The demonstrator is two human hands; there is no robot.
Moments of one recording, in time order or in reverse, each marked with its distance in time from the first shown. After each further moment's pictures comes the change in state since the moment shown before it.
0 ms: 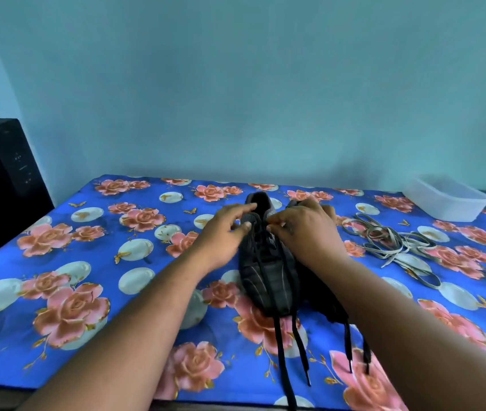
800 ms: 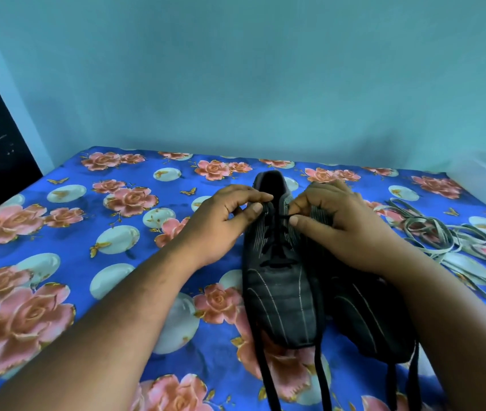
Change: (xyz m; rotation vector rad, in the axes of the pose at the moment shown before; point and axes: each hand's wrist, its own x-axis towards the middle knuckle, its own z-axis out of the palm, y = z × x) left_hand 0.024 -0.028 -0.003 0.030 -0.028 0.158; right_hand 0.012 0.041 0.006 0.417 -0.165 -0.220
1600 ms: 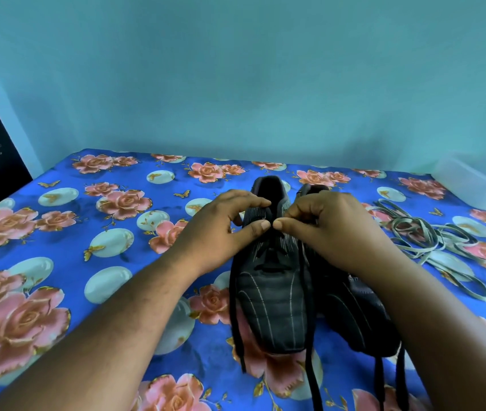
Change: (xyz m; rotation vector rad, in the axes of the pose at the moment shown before) left_hand -0.010 0.010 0.002 0.175 -0.004 0.075; right_hand -0.002 -0.026 -0.004 -0.137 0.029 0.122
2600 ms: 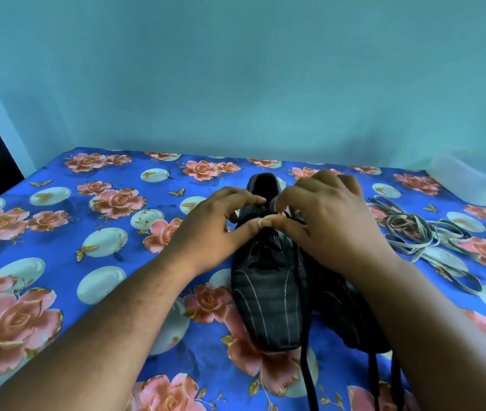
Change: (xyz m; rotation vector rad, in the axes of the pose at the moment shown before) left_hand -0.001 0.002 0.002 0.040 0.027 0.018; right_hand 0.000 0.003 0.008 -0.404 0.171 -0.150
